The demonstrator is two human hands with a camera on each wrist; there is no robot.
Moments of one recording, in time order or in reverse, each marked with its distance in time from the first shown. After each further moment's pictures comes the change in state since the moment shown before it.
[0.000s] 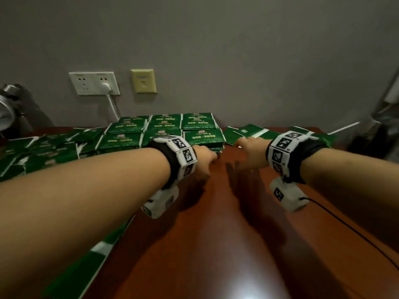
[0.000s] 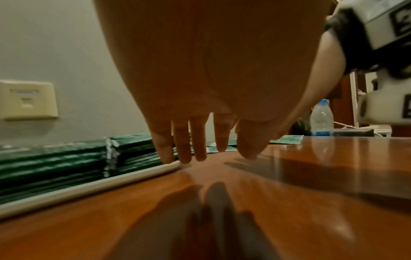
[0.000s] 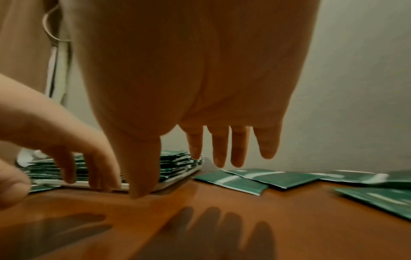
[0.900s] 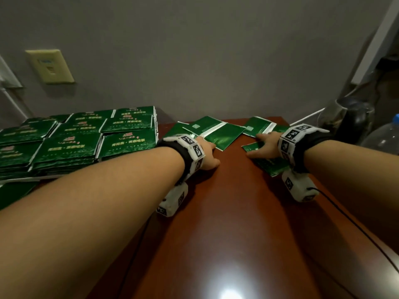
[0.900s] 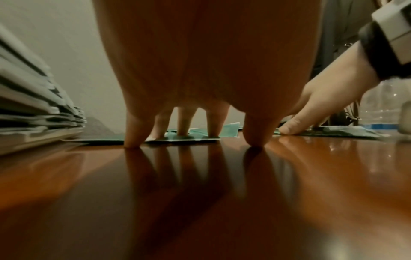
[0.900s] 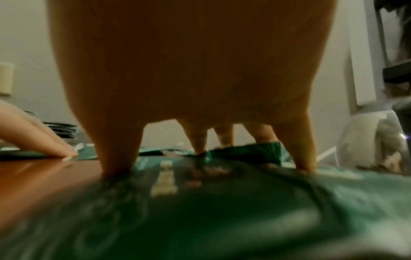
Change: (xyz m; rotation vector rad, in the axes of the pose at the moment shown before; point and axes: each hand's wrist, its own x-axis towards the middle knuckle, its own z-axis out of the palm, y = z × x) left_hand 0.202 0.090 -0.009 -0.033 0.060 -0.105; right_hand 0.075 0.216 0.050 0.026 -0.172 0.375
